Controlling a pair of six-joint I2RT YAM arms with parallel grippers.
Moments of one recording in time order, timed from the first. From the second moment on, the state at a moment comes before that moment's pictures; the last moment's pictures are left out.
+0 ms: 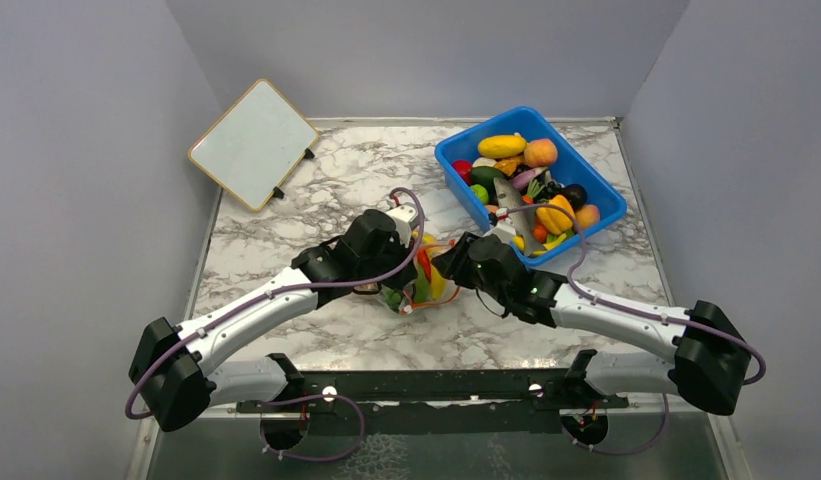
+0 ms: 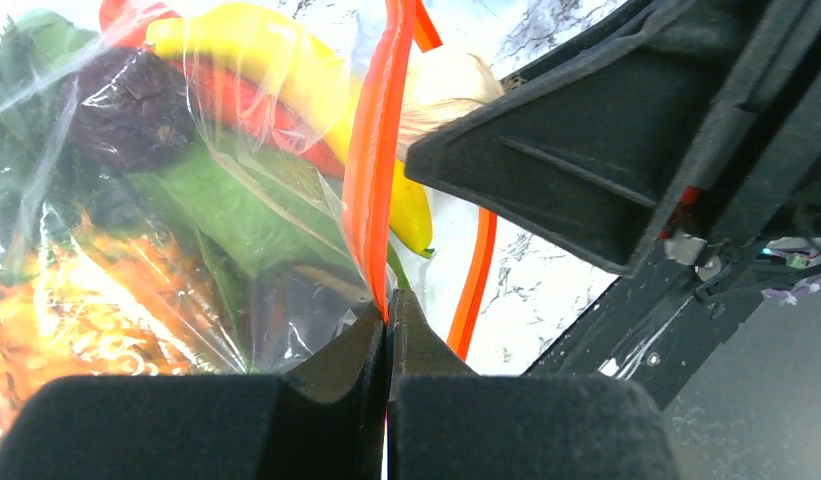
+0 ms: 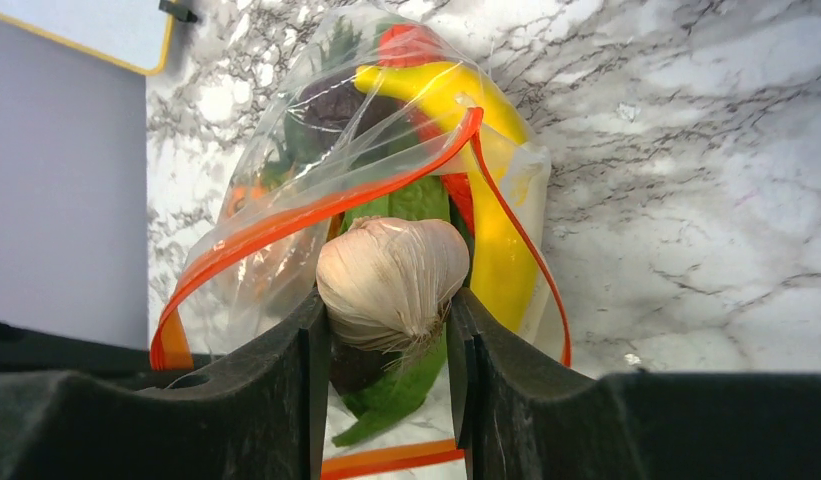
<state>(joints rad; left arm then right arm) -0.83 1.17 0.89 -0.40 0.10 -0.37 0.93 1.22 0.68 -0.01 0.37 1.05</state>
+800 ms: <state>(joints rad) -0.83 1.16 0.75 -0.24 0.05 -0.19 0.60 1.06 0.79 -0.23 0.53 0.60</state>
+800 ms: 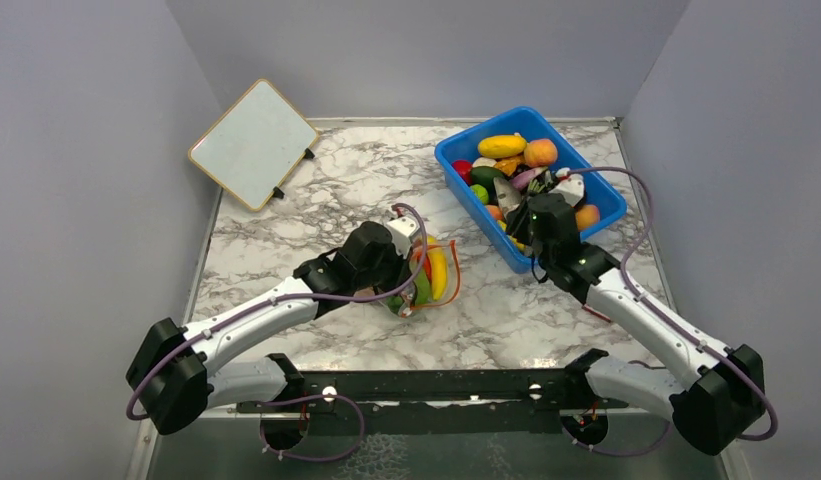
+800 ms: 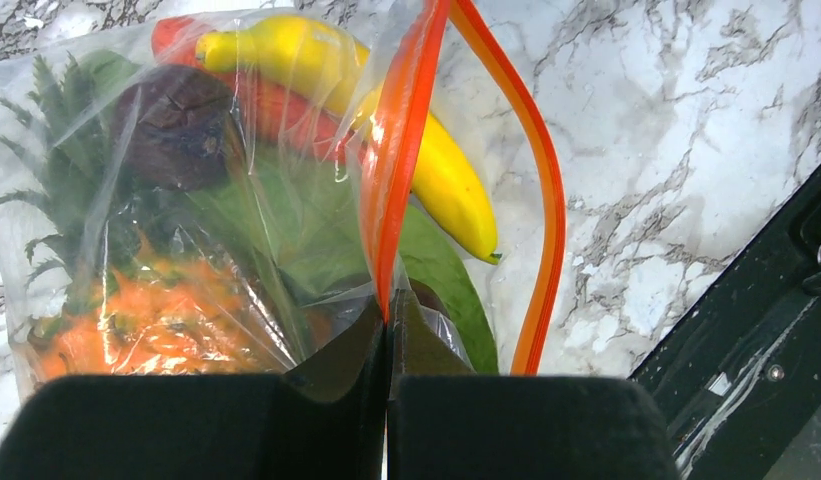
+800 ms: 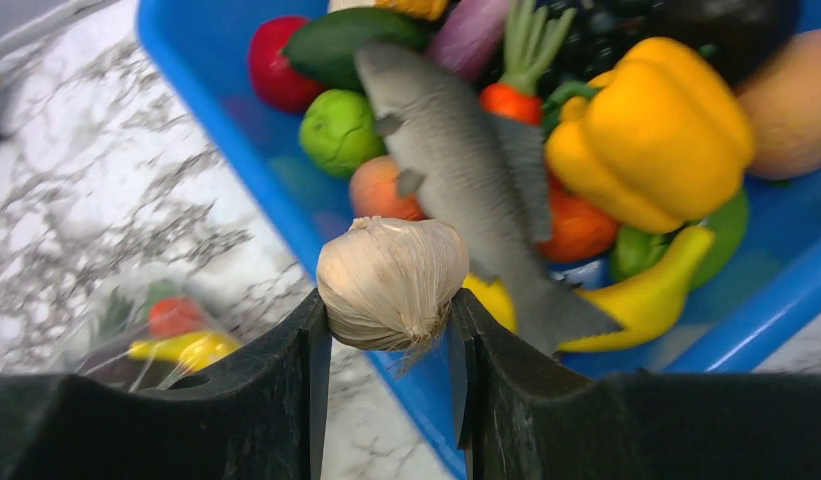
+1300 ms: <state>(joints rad) -0.83 1.10 0.75 -0.20 0.08 -0.40 0.29 1.51 1.16 -0.23 -0.02 0.49</state>
